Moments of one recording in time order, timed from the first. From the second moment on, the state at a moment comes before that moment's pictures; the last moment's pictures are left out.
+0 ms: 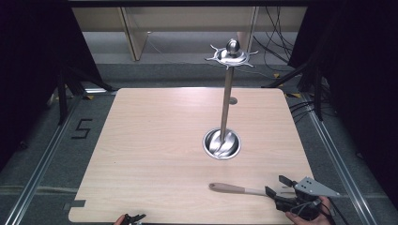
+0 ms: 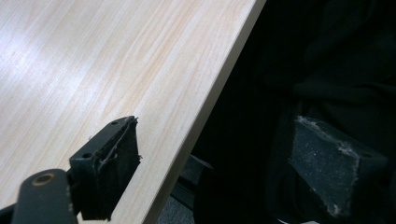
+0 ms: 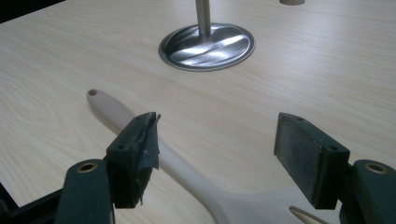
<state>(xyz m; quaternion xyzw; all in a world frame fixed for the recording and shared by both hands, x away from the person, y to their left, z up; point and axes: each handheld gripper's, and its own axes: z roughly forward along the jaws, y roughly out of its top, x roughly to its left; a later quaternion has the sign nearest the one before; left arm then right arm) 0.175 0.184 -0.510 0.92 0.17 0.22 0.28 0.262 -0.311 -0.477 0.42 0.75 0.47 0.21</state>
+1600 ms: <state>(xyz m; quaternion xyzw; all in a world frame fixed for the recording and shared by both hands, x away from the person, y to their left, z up) 0.176 0.182 -0.512 0.92 0.18 0.23 0.28 0.307 -0.239 -0.453 0.27 0.92 0.26 0.12</state>
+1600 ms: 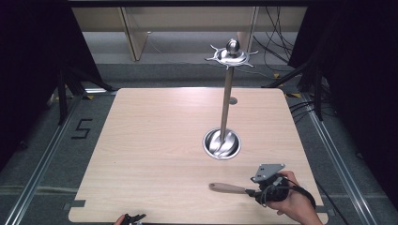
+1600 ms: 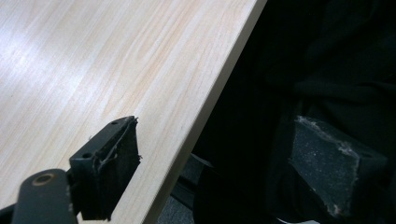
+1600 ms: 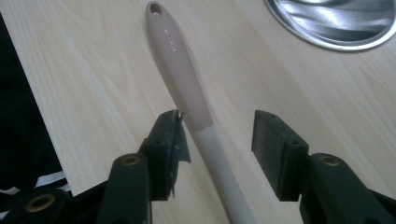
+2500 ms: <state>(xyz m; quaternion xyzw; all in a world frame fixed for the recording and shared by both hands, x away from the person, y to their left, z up) 0.176 0.183 -0.511 0.92 0.18 0.22 0.28 0.333 -0.209 -0.473 0.20 0.96 0.17 0.05</state>
